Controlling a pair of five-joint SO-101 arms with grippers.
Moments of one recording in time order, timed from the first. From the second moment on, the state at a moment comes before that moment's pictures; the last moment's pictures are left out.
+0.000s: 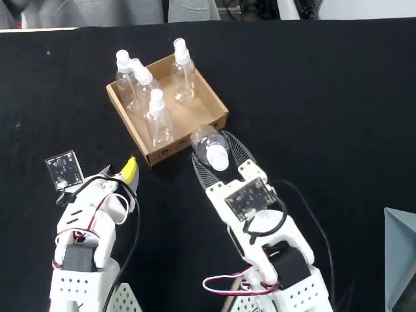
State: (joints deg) left arm -1.0 -103.9 96.0 44.3 22.3; right arm -25.8 -102.9 86.5 32.7 17.7
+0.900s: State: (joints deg) left arm -1.0 -103.9 96.0 44.3 22.3; right arm -24.7 -59.6 66.2 14.8 17.5
